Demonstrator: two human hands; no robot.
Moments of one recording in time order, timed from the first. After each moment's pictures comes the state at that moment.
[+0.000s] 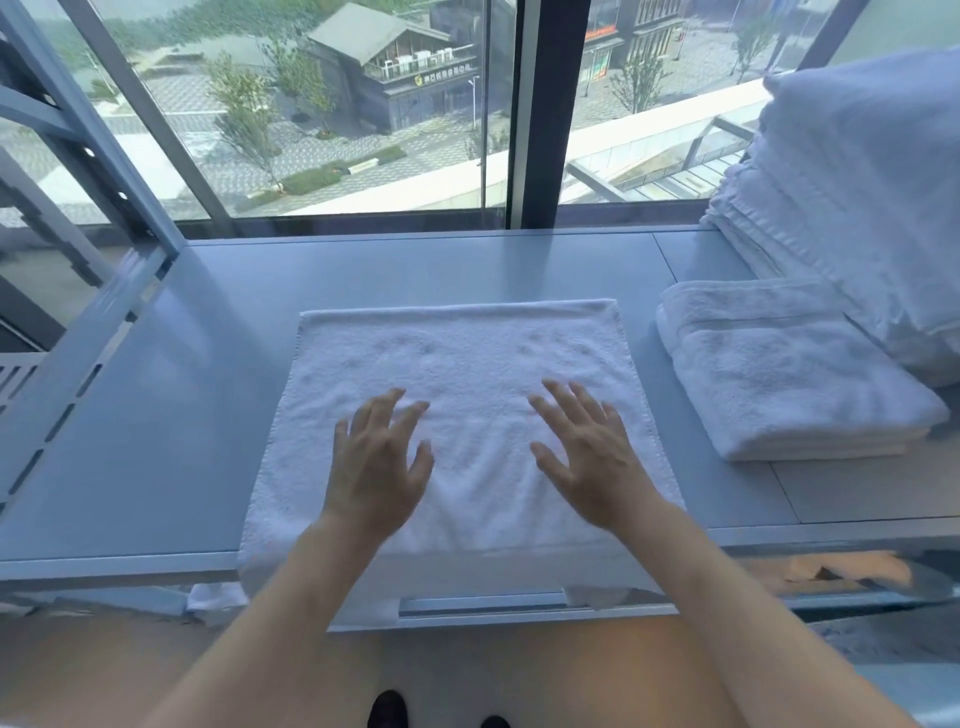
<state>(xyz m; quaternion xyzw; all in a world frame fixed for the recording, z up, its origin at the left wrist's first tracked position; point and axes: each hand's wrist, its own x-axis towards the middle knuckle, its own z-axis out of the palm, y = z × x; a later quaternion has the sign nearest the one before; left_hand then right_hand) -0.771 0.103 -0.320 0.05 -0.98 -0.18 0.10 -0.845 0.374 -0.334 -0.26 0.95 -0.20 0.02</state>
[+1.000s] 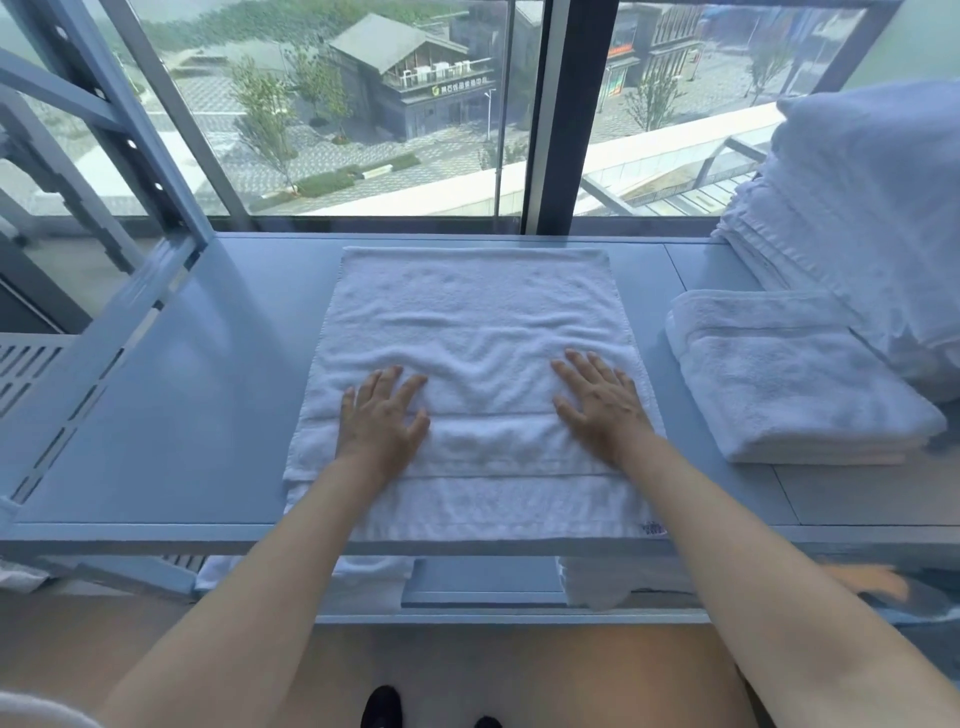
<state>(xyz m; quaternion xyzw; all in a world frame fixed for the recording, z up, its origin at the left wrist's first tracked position) -0.818 0.061 -0.357 0.10 -0.98 -0.15 -0.01 -0.928 0.378 -0.359 -0.22 0.97 -0.12 0.05</state>
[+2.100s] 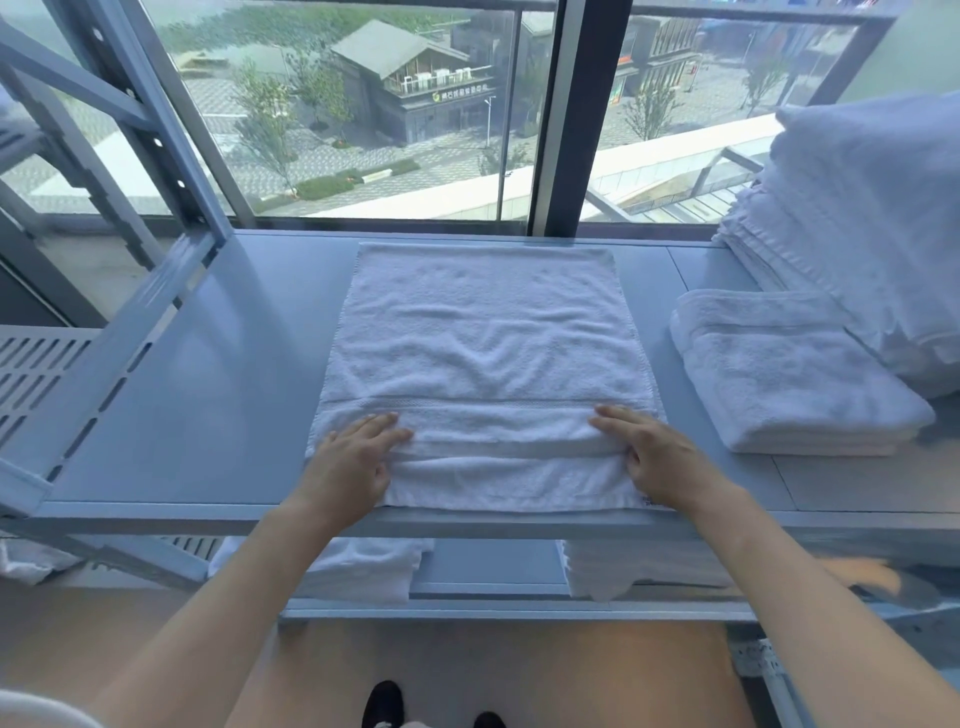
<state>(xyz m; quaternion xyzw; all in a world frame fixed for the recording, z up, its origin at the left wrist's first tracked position) -0.723 0.029 -0.332 0.01 -0.98 -0.17 -0.03 -0.848 0.432 -0.330 -0.26 0.95 -0.17 0.08</state>
